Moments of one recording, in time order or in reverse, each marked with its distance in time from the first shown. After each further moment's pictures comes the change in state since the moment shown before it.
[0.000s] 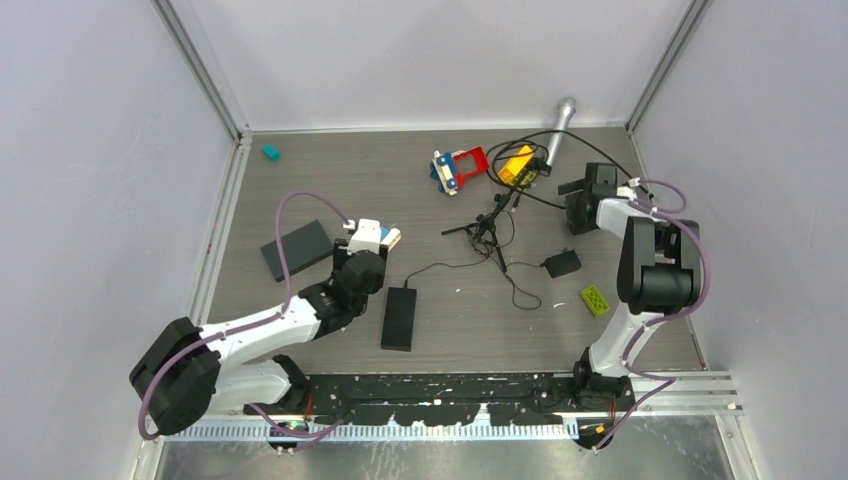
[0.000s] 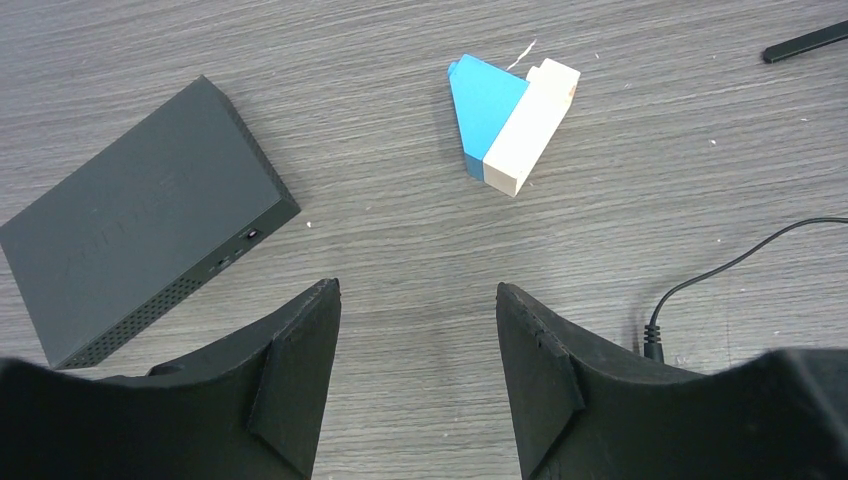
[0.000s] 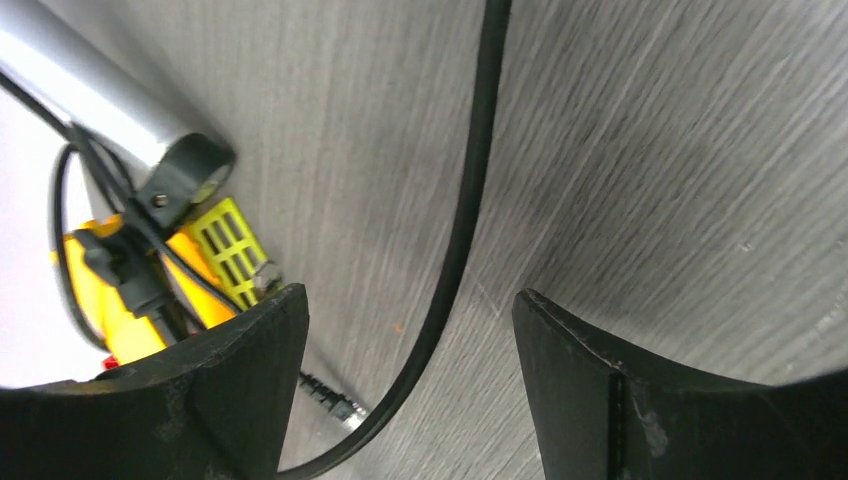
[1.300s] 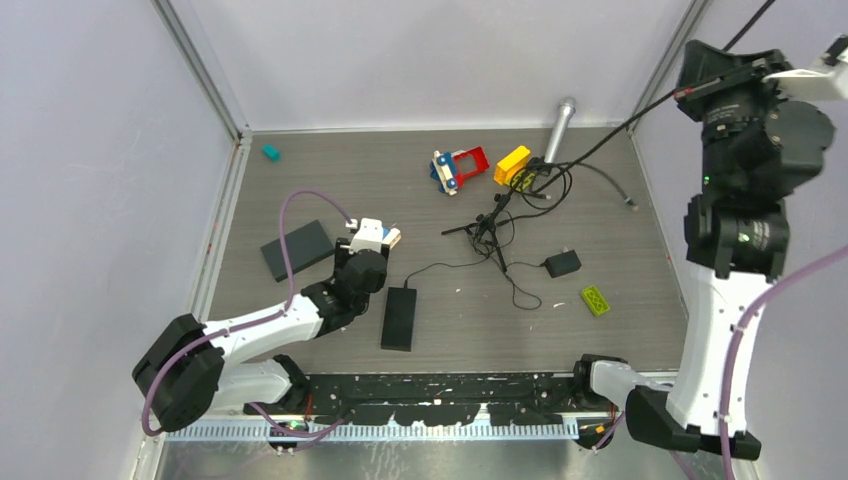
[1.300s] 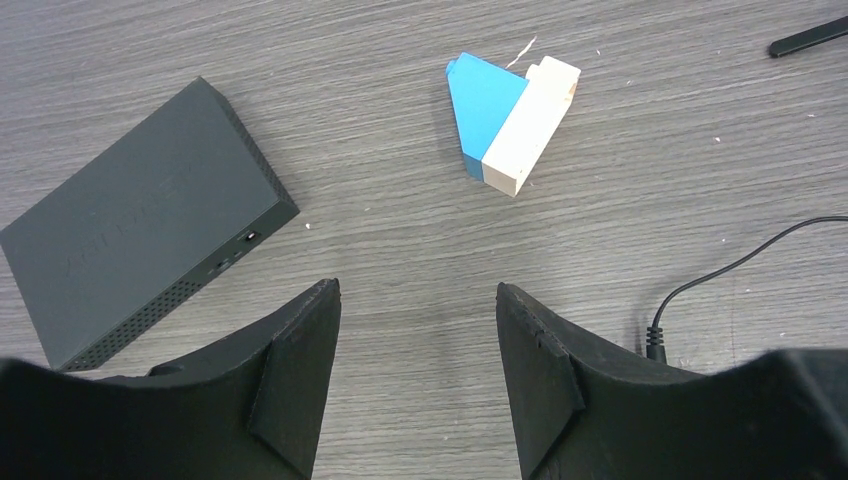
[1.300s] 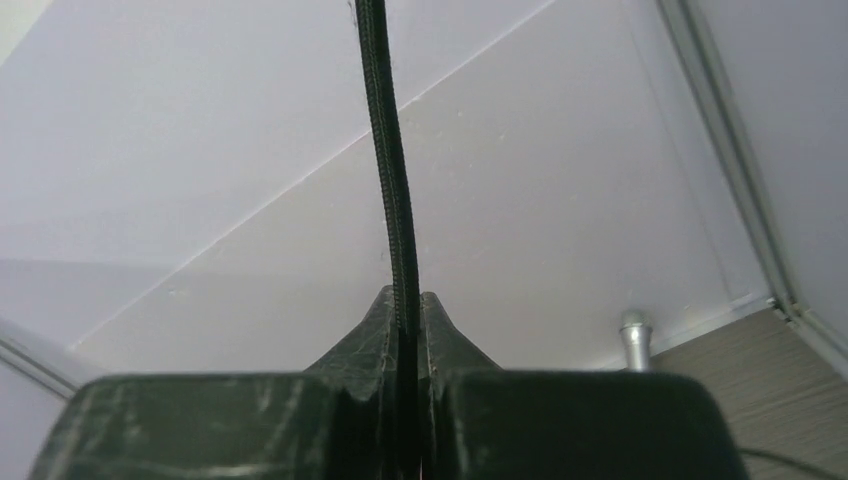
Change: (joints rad) left arm 0.000 0.023 0.010 -0.001 -0.001 0.007; right arm -0.025 -0.658 0.682 -0.183 -0.088 -0.518
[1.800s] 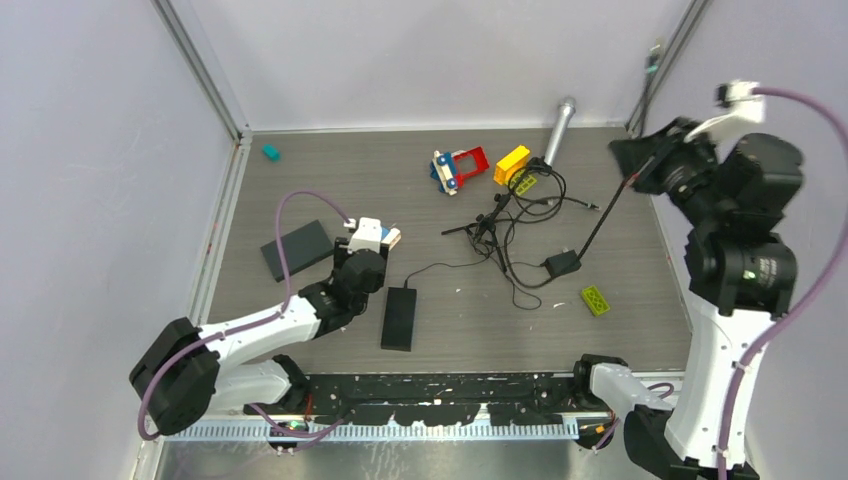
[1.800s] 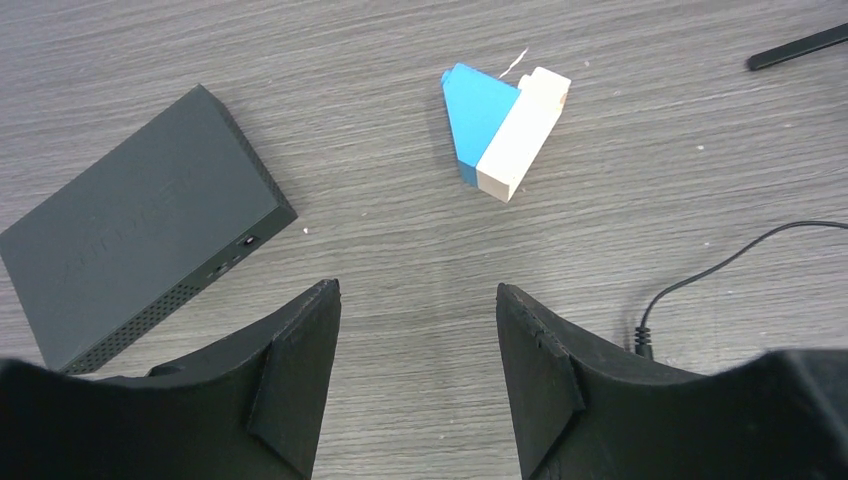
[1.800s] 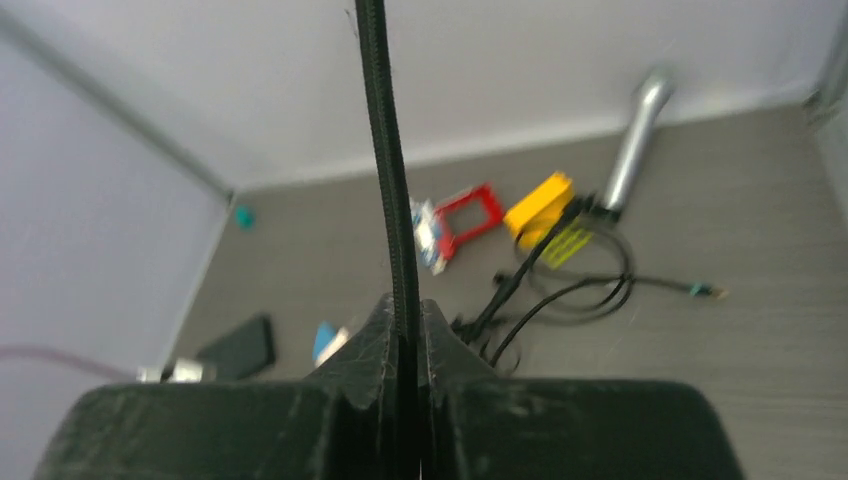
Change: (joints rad) left arm 0.000 -0.011 0.001 -0.003 0.003 -0.001; right arm 0.003 -0.087 0.080 -0.555 -0.301 -0.304
